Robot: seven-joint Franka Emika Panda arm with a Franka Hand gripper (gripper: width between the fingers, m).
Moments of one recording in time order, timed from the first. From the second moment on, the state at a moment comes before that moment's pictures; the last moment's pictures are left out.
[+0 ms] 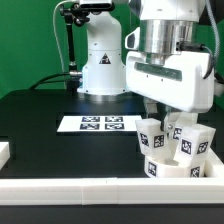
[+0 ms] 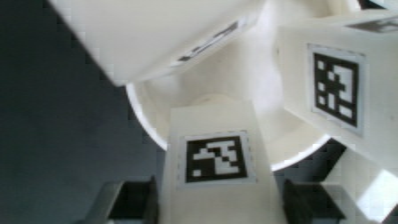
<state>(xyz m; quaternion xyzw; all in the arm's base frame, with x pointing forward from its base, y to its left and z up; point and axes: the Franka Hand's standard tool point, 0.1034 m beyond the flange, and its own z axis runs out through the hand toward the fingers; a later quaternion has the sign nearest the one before) 0.586 0.059 0.078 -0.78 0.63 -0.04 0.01</state>
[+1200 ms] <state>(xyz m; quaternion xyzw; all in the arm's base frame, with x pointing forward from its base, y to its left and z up) 0.588 0.064 0.078 -0.47 0.88 0.00 0.08</state>
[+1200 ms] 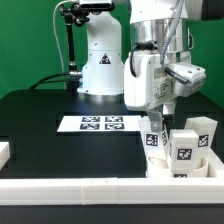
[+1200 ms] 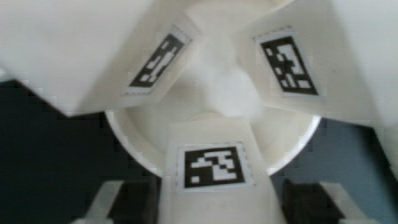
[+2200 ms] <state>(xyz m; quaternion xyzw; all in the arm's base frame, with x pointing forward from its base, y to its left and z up) 0.596 0.073 0.106 -0.49 0.86 0.01 0.11</state>
